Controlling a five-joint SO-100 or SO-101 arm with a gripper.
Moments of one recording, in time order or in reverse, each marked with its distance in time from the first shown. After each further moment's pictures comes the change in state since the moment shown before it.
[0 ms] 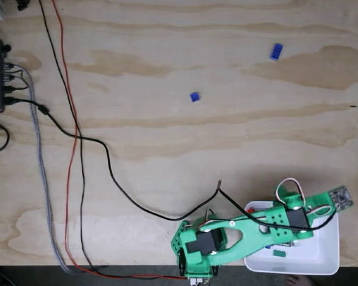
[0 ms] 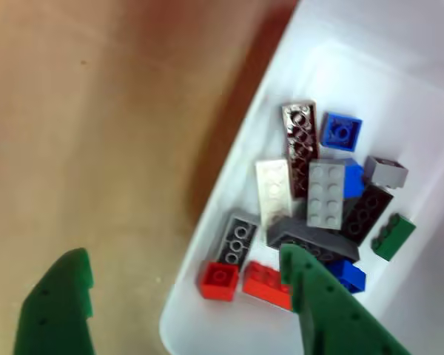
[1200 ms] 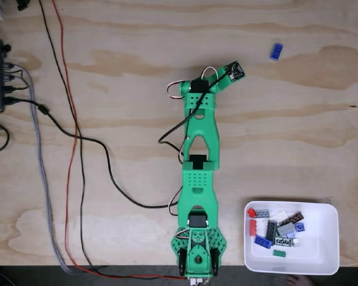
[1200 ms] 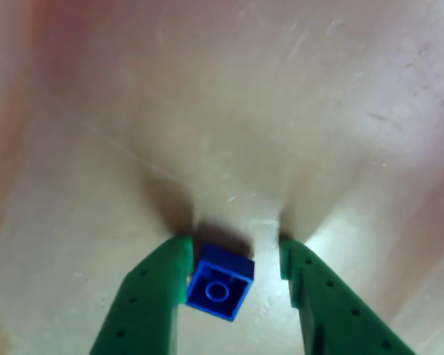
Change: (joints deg) arm -68.3 -59.2 -40.0 -18.3 61.2
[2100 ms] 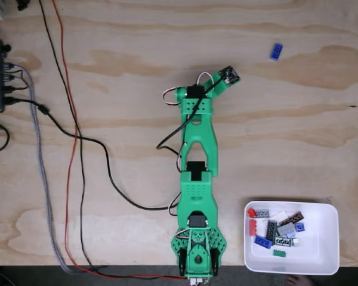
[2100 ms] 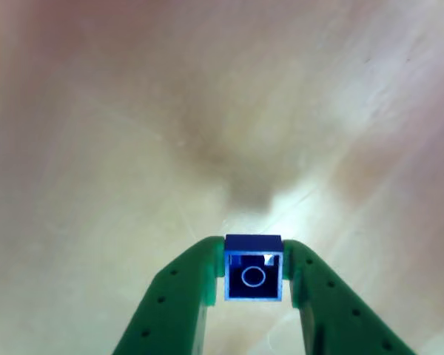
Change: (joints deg) arm 2.1 14.6 12.6 2.2 -3.3
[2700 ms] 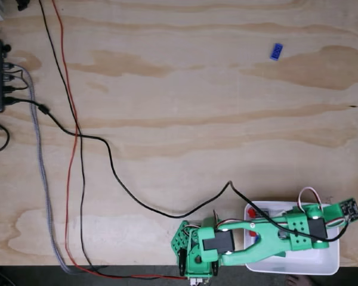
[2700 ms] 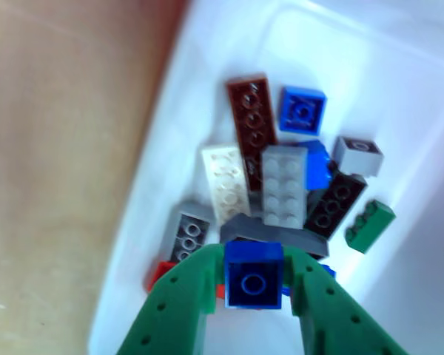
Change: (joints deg) arm 79.7 36.1 31.2 13.9 -68.9
